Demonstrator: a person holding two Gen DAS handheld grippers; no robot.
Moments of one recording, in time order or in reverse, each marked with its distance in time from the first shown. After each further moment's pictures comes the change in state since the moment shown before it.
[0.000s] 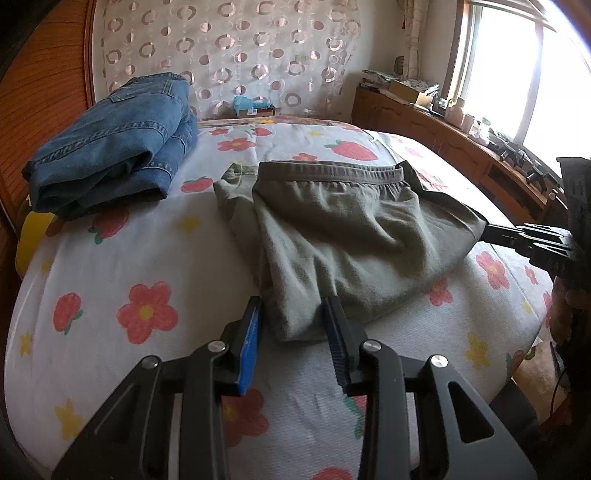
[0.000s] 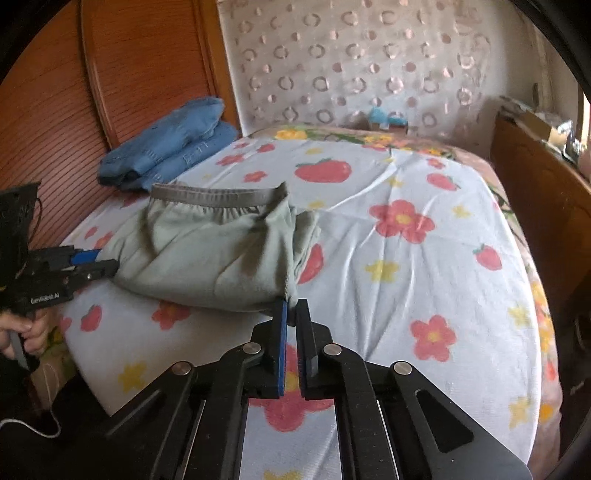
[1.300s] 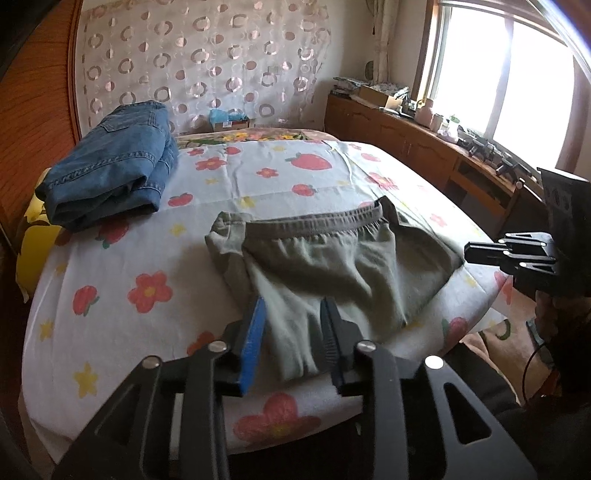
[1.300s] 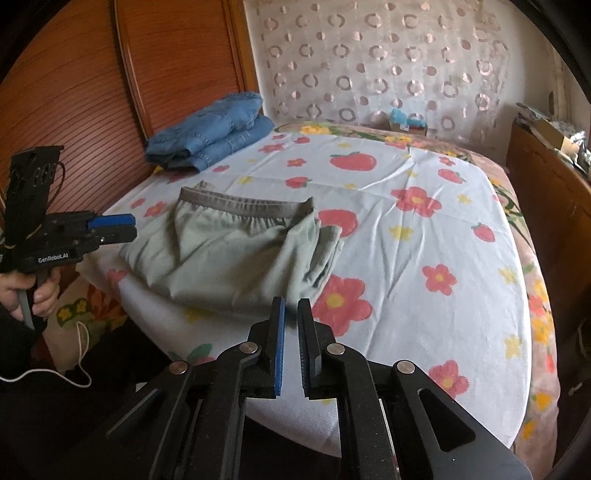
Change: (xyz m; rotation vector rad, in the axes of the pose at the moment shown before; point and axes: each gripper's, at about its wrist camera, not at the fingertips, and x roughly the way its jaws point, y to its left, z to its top) left arm -0.060 -0.021 -0.011 0.052 -0.033 -0.082; right arm -0.057 0.030 -0.033 -0.057 0.001 0.054
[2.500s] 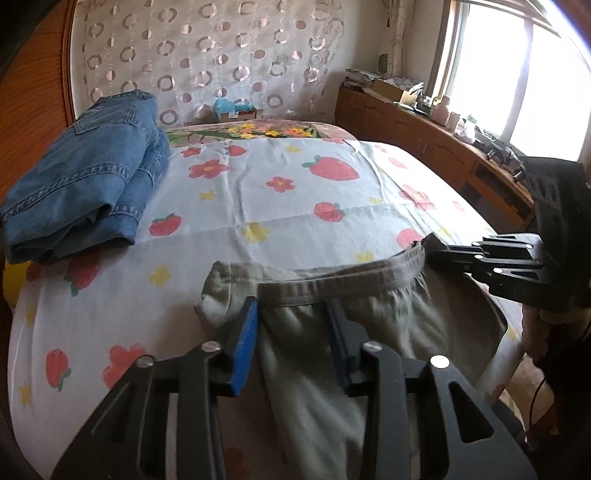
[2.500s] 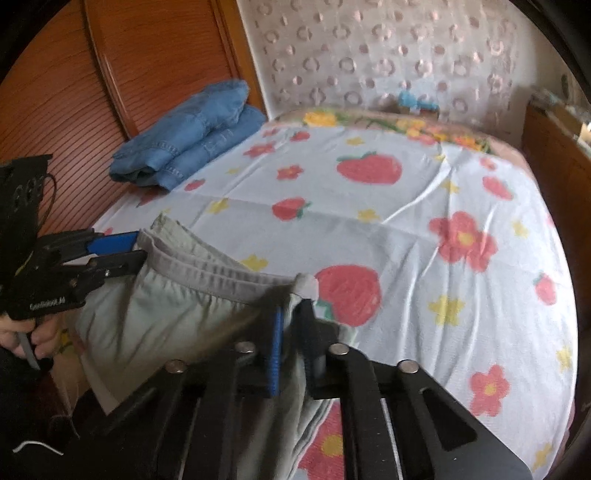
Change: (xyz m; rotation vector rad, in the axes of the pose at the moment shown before) left arm 0.069 0.018 0.049 -0.022 0.042 0.021; right arm 0.090 -0.022 0.064 0.037 0.039 0.036
